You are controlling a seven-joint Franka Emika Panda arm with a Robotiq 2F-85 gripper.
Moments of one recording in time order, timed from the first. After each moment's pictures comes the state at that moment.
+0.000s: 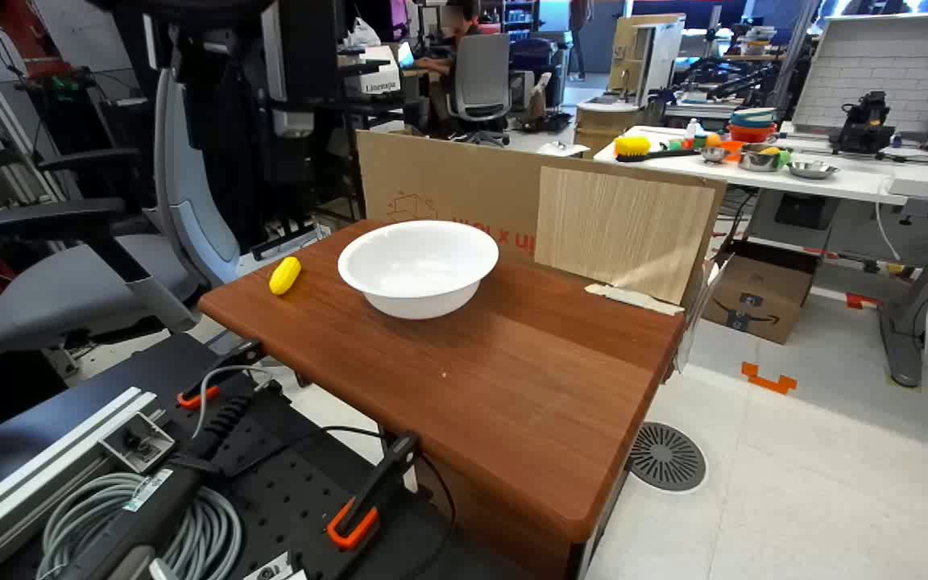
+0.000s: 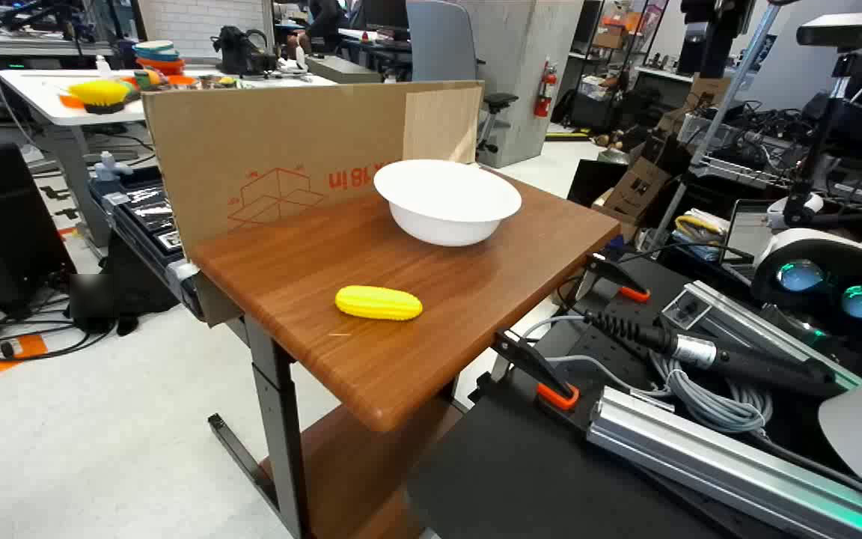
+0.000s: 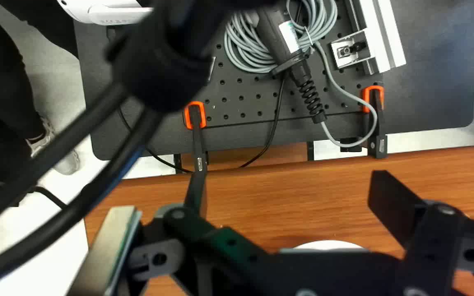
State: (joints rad) arm -0.07 -0.52 -0.13 -2.59 -0.05 1.87 -0.13
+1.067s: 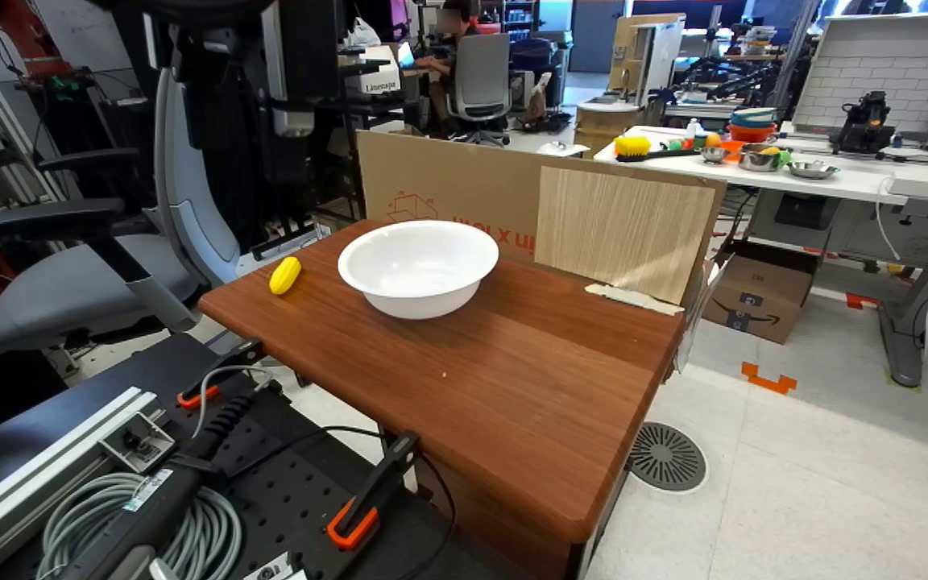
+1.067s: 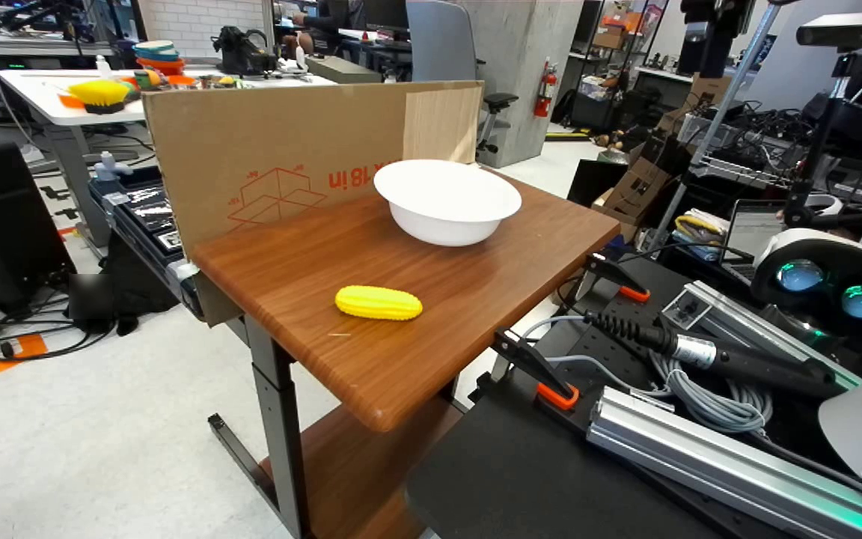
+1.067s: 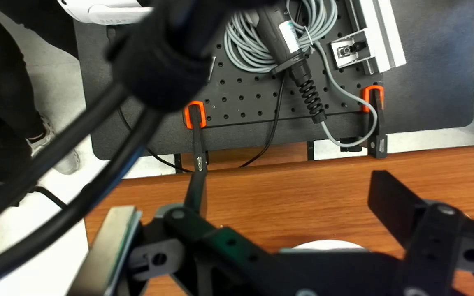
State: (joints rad) arm -0.07 -0.52 -0.13 -2.59 -0.05 1.87 -0.13
